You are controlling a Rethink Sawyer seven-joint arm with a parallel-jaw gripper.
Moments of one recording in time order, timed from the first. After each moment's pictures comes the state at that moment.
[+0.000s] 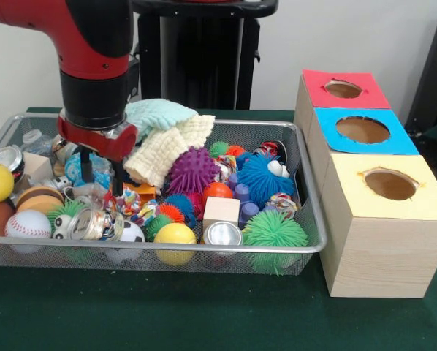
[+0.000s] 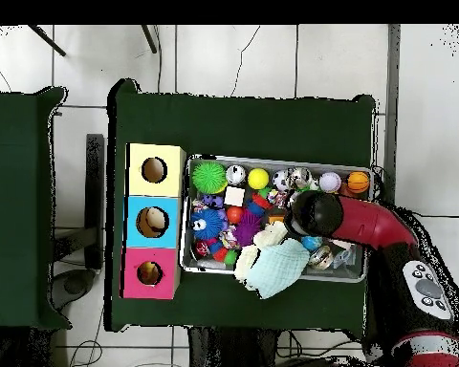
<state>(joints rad) -0.56 -0.50 0.10 1.50 -0.33 0.55 2.02</state>
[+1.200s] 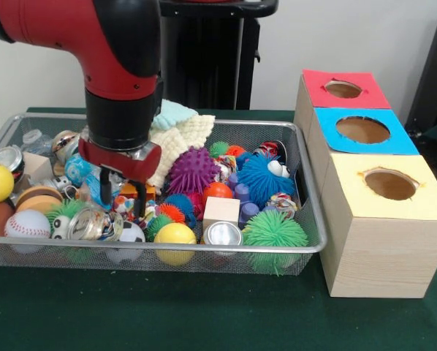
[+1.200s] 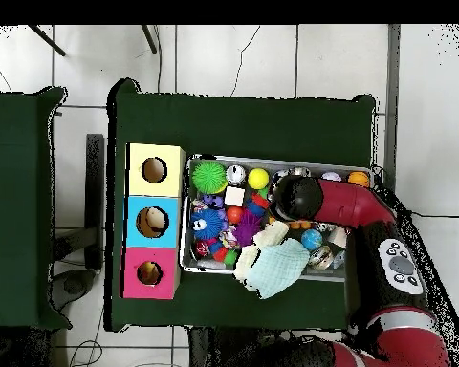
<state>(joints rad) -0.48 -0.45 0.10 1.41 -0.33 0.57 2.02</state>
